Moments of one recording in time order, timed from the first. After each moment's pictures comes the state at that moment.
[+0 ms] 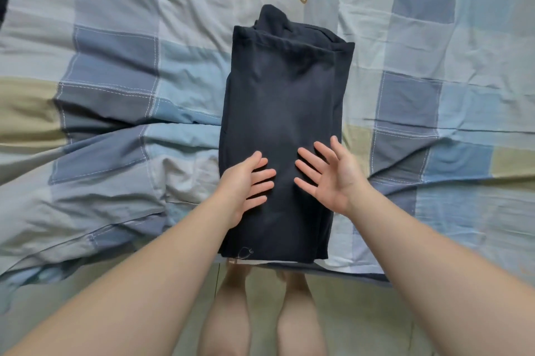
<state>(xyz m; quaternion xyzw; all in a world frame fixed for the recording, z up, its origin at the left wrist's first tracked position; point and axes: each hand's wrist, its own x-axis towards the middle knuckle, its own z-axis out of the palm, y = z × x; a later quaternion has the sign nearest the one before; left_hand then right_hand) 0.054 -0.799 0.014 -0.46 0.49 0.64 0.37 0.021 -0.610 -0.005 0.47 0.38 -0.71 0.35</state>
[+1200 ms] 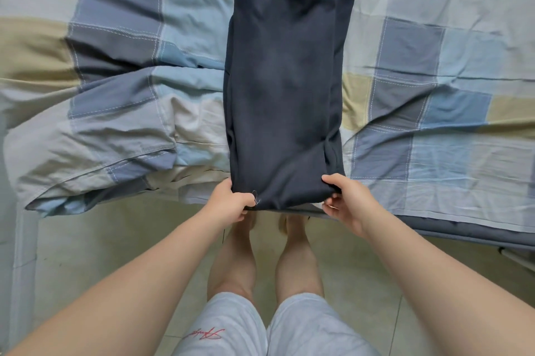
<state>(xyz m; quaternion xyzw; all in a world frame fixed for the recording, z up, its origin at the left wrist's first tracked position) 0.199 -0.809 0.024 -0.44 0.62 0.50 0.43 0.171 -0.567 0.010 0.52 0.50 -0.56 0.39</state>
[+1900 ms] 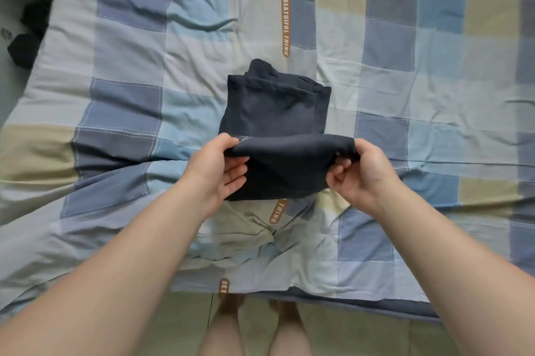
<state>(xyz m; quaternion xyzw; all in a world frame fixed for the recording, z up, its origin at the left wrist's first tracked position) -0.020 -0.811 0.101 -0.49 0.50 0.67 0.25 -0.045 -0.580 0.100 0.47 0.43 -0.72 0.26</state>
